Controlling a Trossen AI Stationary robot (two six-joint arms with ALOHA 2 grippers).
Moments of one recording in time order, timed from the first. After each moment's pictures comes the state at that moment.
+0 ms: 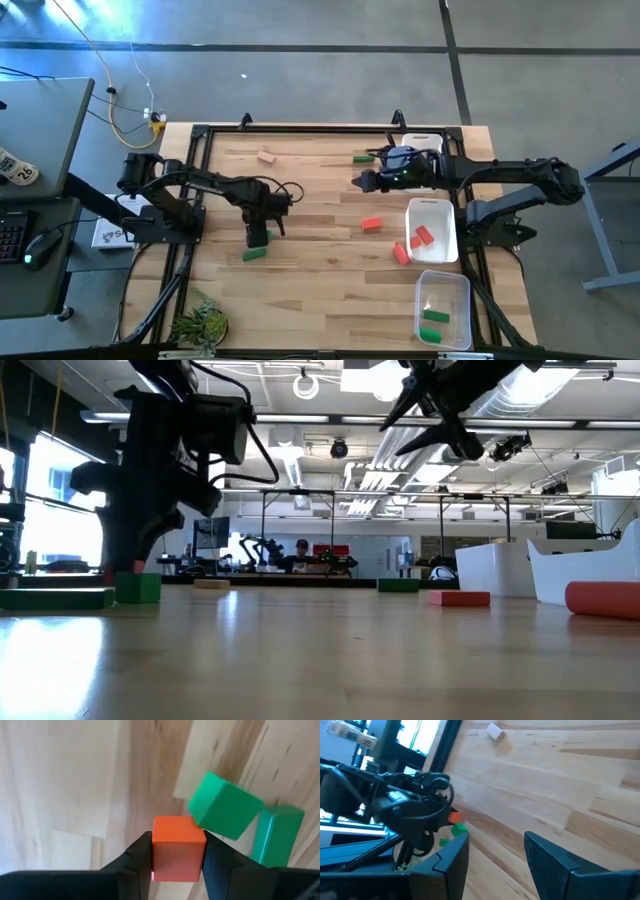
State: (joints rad) left arm 0.15 1.61 0.89 -0.92 0.04 -0.18; right arm -0.13 1.21 0.95 -0.33 0.07 1.07
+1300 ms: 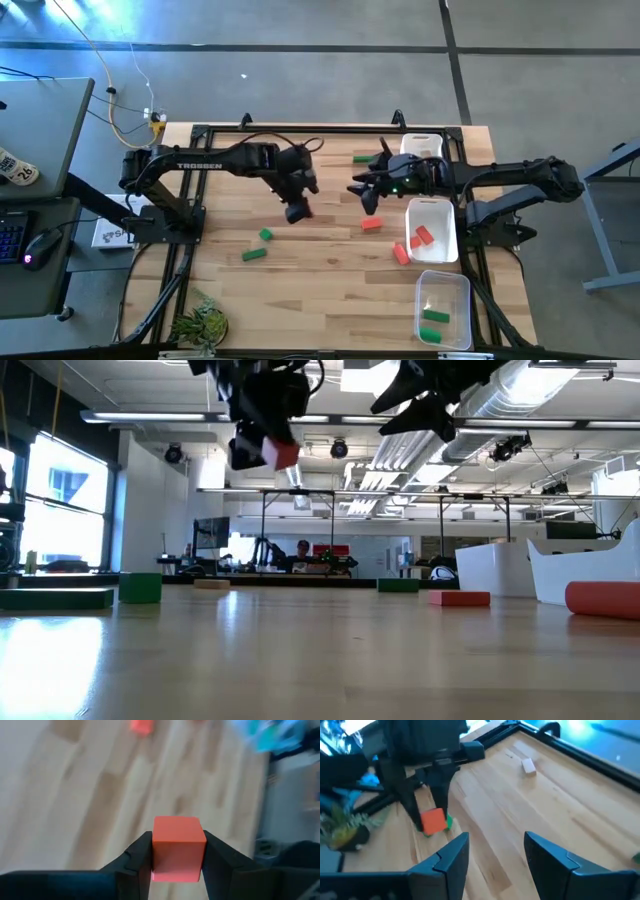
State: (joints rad) left arm 0.29 1.60 1.32 -0.75 0.39 -0.33; right arm -0.05 1.22 0.95 -0.22 0.16 0.46
